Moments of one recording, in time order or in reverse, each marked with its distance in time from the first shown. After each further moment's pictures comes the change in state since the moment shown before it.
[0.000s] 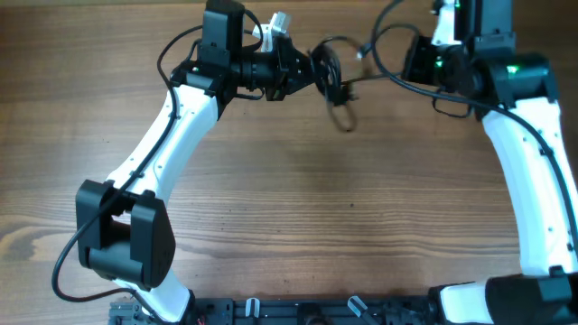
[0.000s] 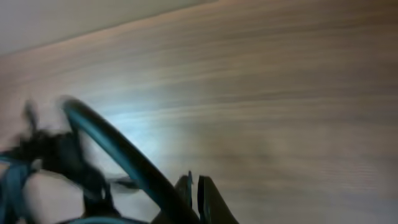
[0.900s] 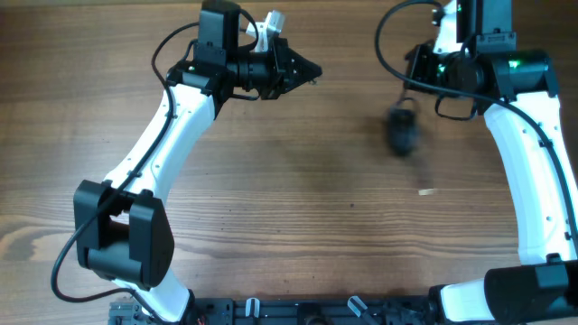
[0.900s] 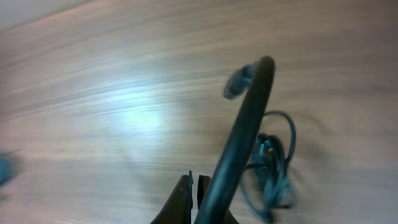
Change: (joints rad) left arm 0.014 0.000 0.000 -0.064 -0.089 0.079; right arm -0.024 0.031 -0.001 -0.051 -0.183 -0.051
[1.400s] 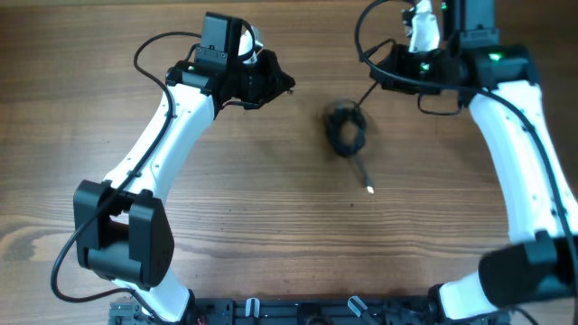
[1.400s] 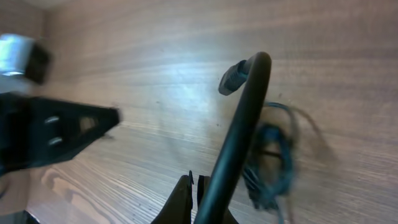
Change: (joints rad) left arm 0.000 0.000 0.002 -0.211 -0.384 0.096; right arm 0.023 0.088 -0.014 0.045 -0.230 0.003
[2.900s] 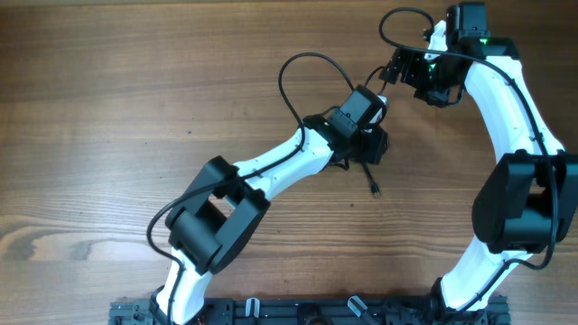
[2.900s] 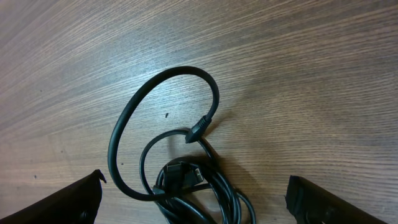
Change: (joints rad) left arm -0.517 0.282 -0.002 0.232 -0.367 0.368; right arm -0.142 0.262 -0.013 0.075 0.127 0.066
